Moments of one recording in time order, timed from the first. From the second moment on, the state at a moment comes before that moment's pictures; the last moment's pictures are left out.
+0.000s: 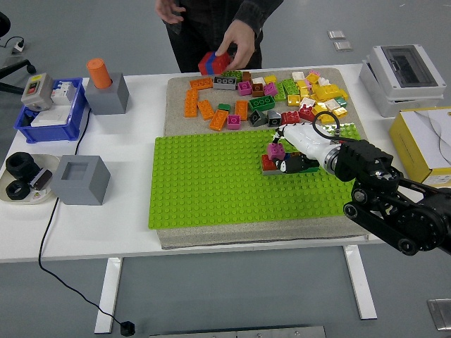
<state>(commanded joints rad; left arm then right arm) -0.04 0.11 -1.52 -0.18 1.29 0.00 0.13 0.71 -0.27 0.59 1.13 -1.89 0.03 -0.24</state>
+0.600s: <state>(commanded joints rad) -0.04 0.11 -1.52 -0.18 1.29 0.00 0.13 0.72 -0.26 0.56 1.10 -1.85 0.01 -0.22</state>
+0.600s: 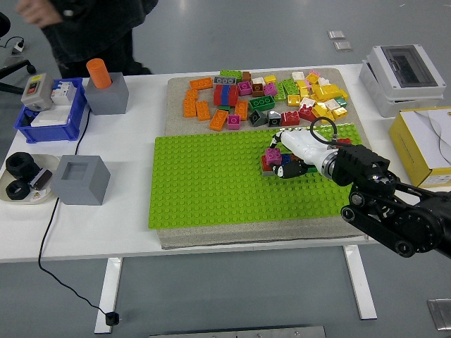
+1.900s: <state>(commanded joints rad) -0.05 0.11 -1.52 -0.18 1.29 0.00 0.13 0.72 -0.24 0.56 1.06 -1.83 0.00 -0.21</state>
